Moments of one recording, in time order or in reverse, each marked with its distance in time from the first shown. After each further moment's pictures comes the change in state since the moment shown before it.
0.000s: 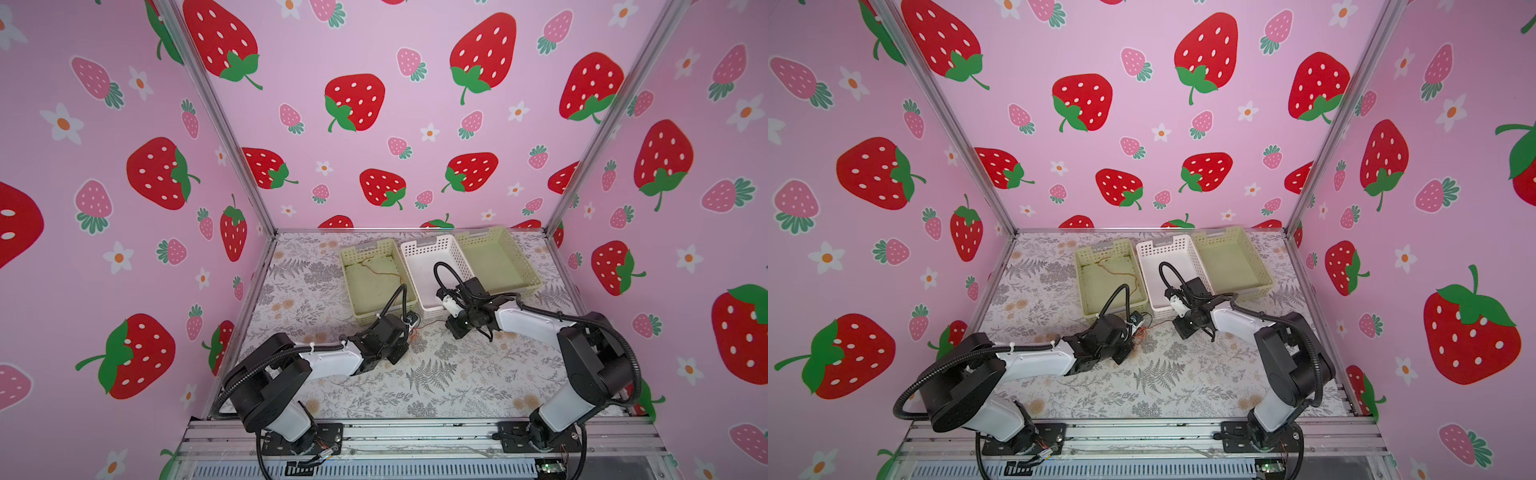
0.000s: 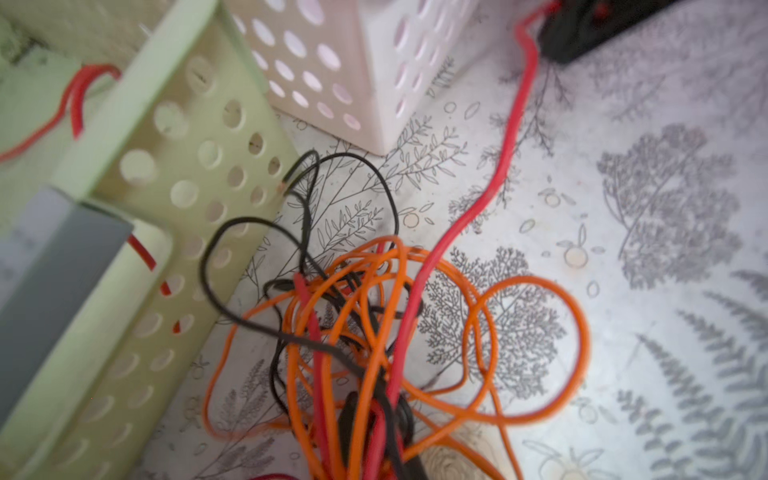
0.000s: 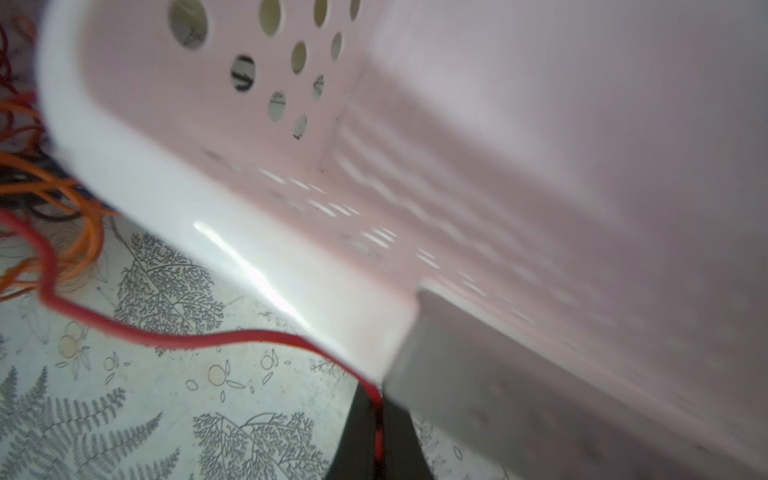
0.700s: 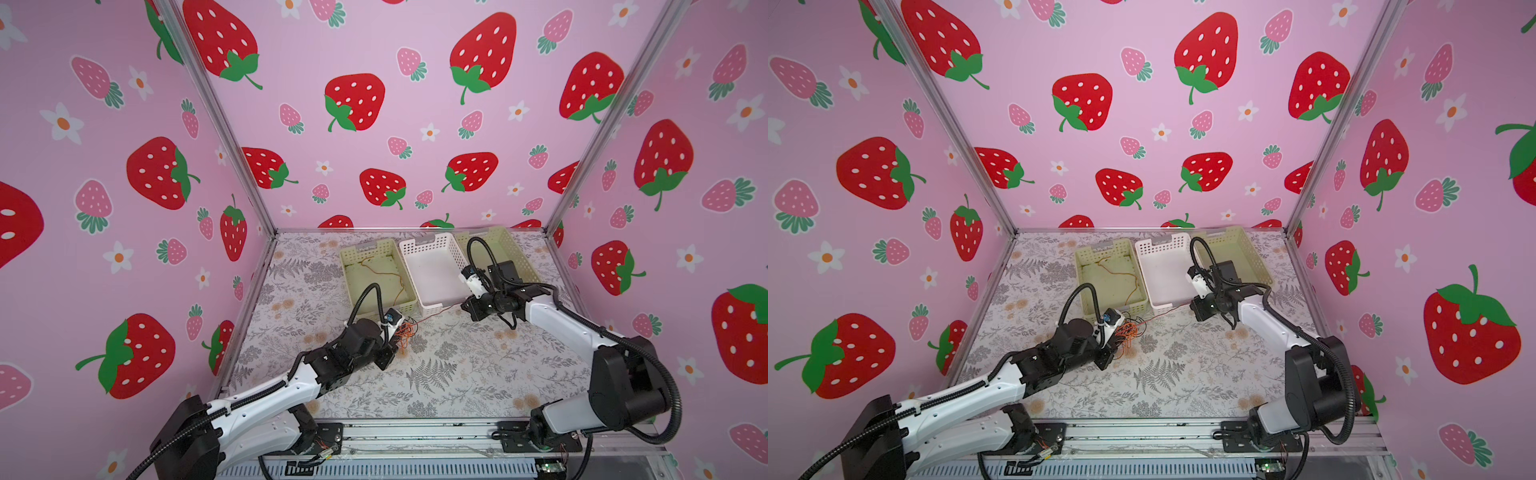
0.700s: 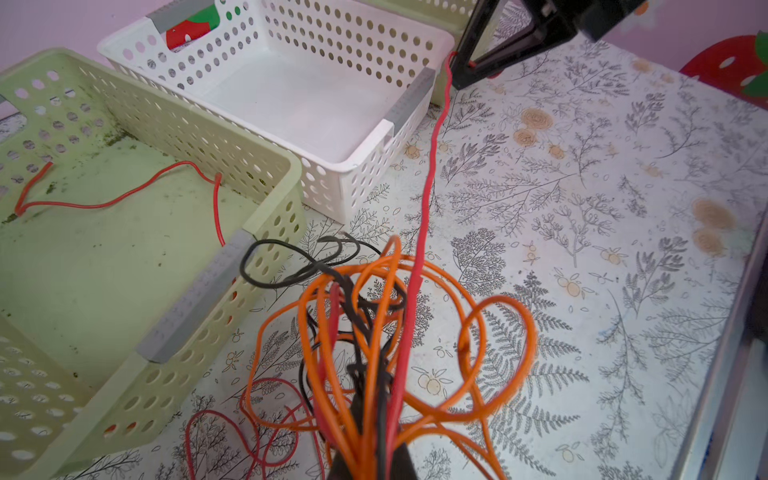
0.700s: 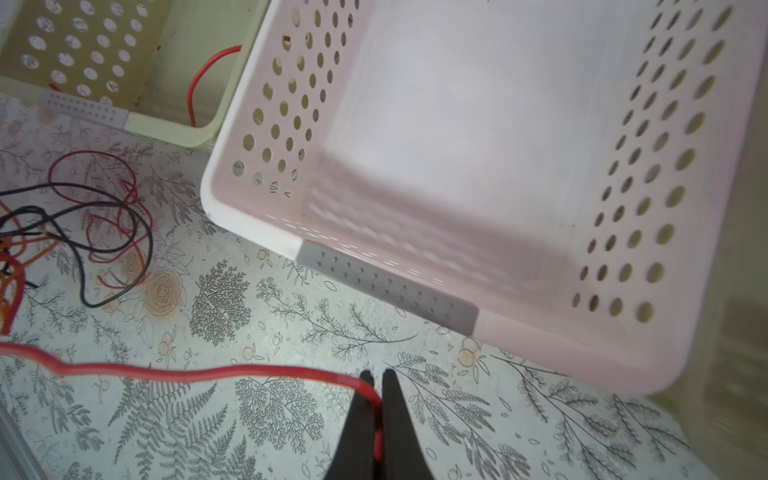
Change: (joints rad) left arm -0.009 -0.505 -0.088 -0.204 0.090 -0.116; right arm -0.213 -0.158 0.058 -0.120 -0.122 0.003
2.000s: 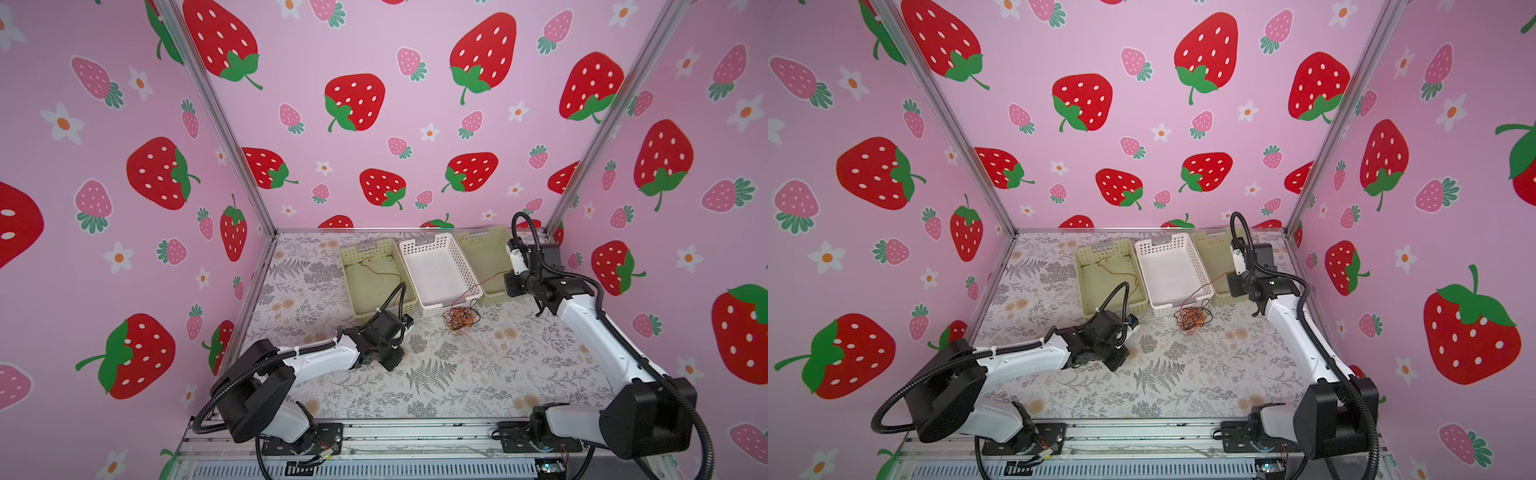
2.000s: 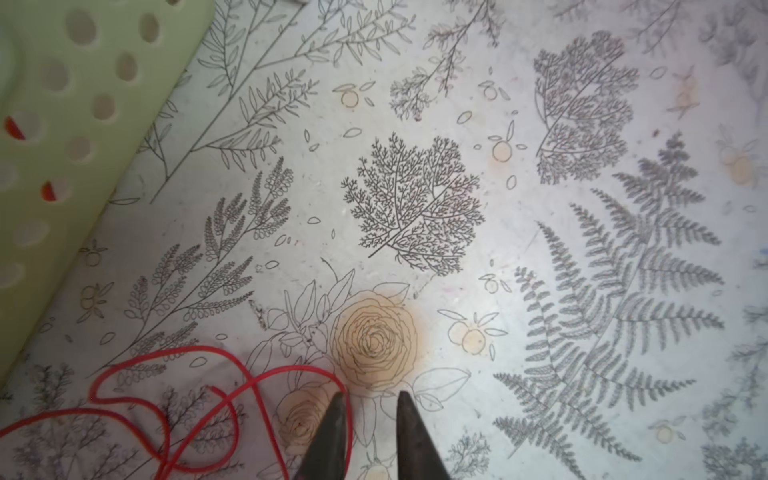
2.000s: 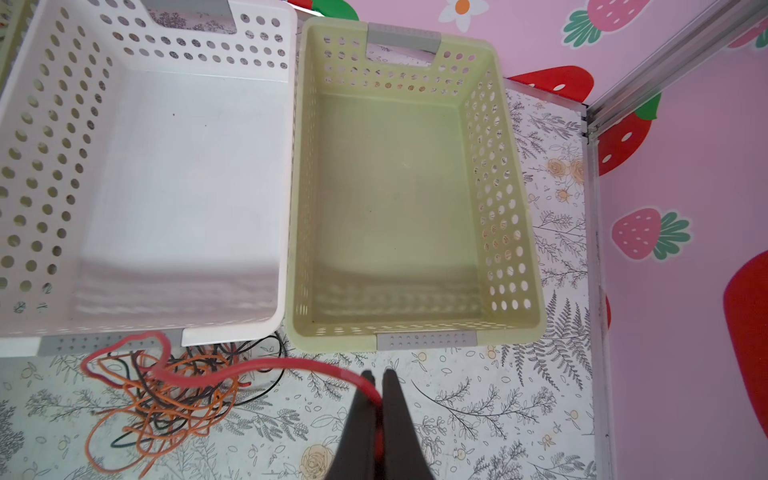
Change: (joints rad) left arm 0.033 0.437 0.174 -0.170 0.093 0.000; right arm -0.157 -0.152 0.143 -0.087 0.359 -0.028
